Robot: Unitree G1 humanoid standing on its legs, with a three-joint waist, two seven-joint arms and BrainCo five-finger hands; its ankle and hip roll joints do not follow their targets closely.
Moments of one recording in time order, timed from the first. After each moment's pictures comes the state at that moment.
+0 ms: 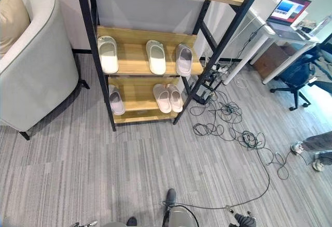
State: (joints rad) left arm 0.00 0.25 -0.03 1.44 -0.26 -0.14 0.09; right arm -0.01 -0.29 -0.07 1.28 0.37 -0.18 -0.26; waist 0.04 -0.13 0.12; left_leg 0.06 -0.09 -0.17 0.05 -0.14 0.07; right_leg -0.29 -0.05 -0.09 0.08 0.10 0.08
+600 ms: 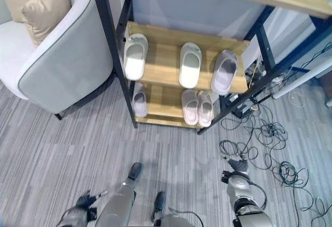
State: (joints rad) left arm -0.06 0.23 -0.04 1.40 -0.29 -0.16 0.18; right arm -0.27 -0.28 0.06 1.17 0.35 -0.25 -0.34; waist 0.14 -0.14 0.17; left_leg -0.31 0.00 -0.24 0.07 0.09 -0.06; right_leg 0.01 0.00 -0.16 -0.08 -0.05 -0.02
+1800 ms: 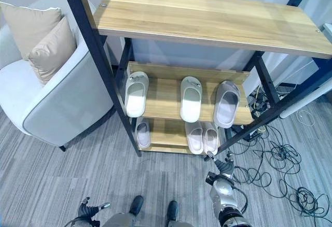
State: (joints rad) left arm -0.03 0.19 -0.20 1.27 -0.14 -0.22 0.39; right arm -0.15 -0.15 0.17 0.97 0.48 -0.34 -0.35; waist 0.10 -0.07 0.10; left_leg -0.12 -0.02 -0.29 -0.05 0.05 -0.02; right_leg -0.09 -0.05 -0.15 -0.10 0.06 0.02
